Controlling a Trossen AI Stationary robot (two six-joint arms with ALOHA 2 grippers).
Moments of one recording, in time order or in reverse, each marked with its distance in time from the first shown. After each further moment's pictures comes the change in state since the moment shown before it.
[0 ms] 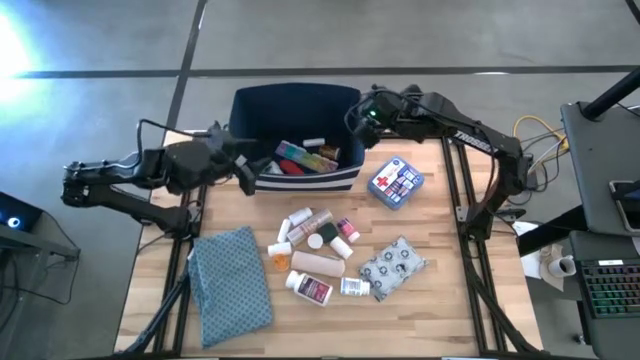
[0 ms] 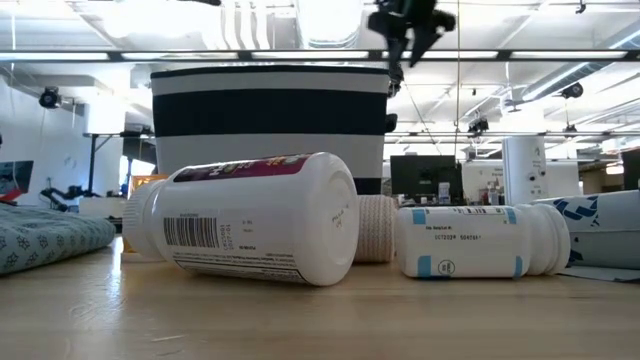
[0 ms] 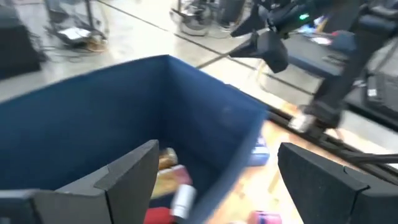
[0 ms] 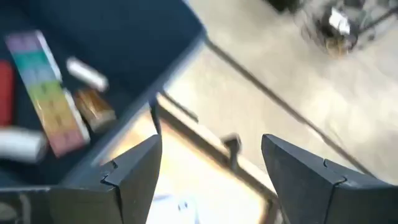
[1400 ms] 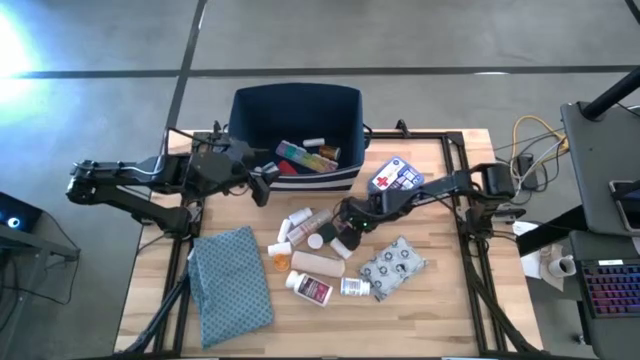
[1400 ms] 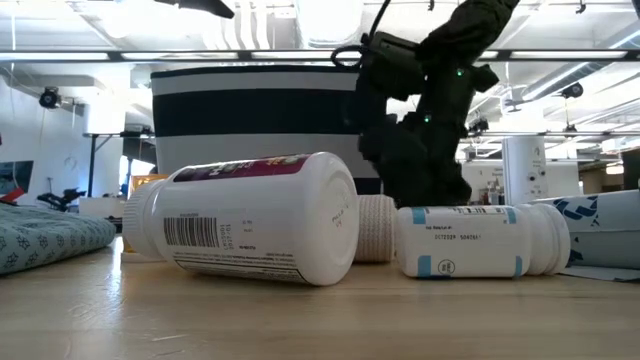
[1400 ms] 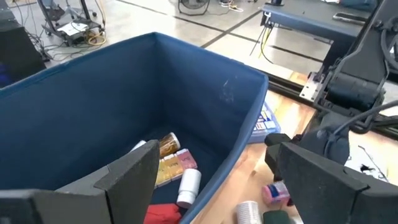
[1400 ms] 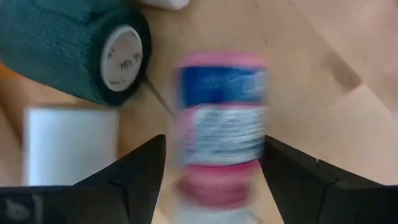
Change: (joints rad) left arm -0.020 0.091 -0.011 -0.009 0.000 0.056; right arm 0.330 0.133 -0.933 0.917 -0.638 0.387
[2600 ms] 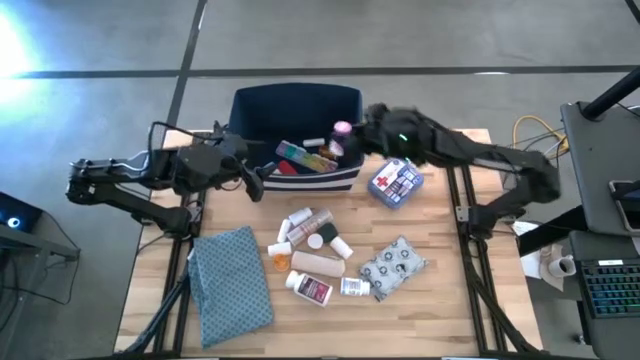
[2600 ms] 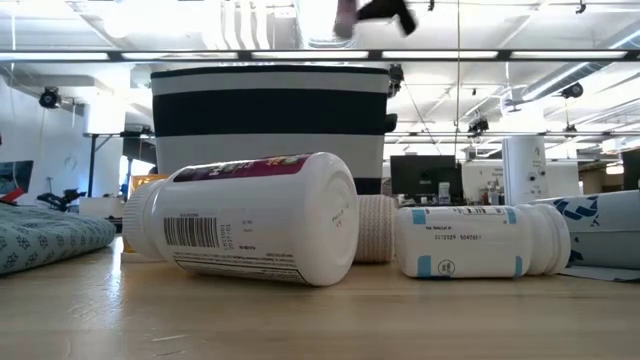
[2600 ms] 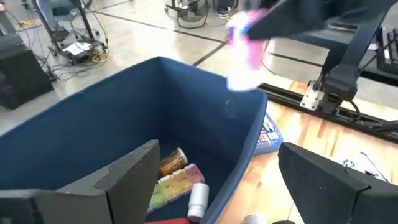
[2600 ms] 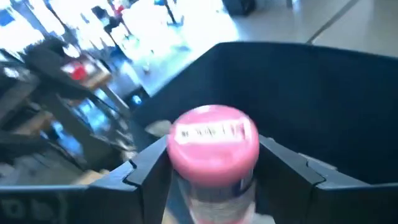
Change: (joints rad) left arm 0.003 -0.003 0.092 -0.045 -0.013 0.086; right arm -0.182 -0.352 0.490 0.037 0.242 -0.181
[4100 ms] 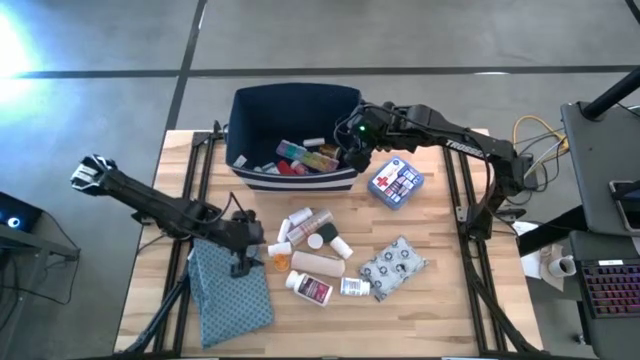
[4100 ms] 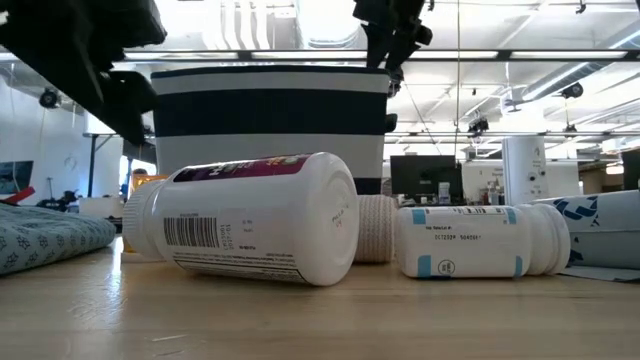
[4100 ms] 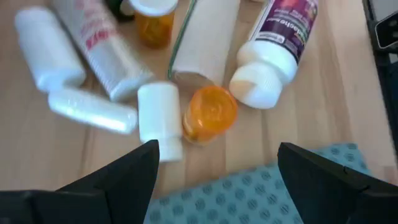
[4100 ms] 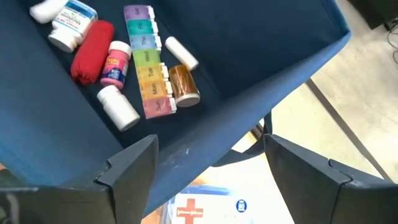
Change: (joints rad) left arm -0.278 -0.001 -0.656 0.182 0.564 -0.156; right arm -0.082 0.254 0.395 -0.845 0.145 -0.337
